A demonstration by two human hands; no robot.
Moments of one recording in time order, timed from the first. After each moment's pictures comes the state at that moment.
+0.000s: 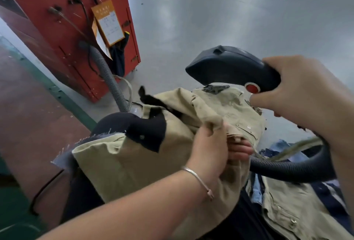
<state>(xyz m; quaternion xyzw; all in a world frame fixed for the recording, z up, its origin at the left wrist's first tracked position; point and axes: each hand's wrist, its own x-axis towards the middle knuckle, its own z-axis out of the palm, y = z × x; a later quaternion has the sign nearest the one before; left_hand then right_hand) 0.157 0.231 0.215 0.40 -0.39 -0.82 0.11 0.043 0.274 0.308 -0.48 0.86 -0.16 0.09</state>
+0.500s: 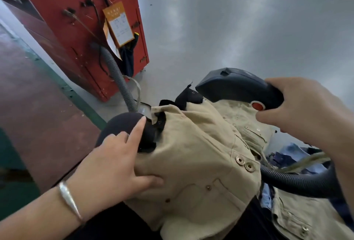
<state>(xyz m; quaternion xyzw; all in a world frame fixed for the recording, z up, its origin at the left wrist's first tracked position) 0.320 0.163 0.217 0.41 -0.90 -0.05 -0.13 0.036 0.276 0.278 -0.48 0.86 -0.14 0.08</state>
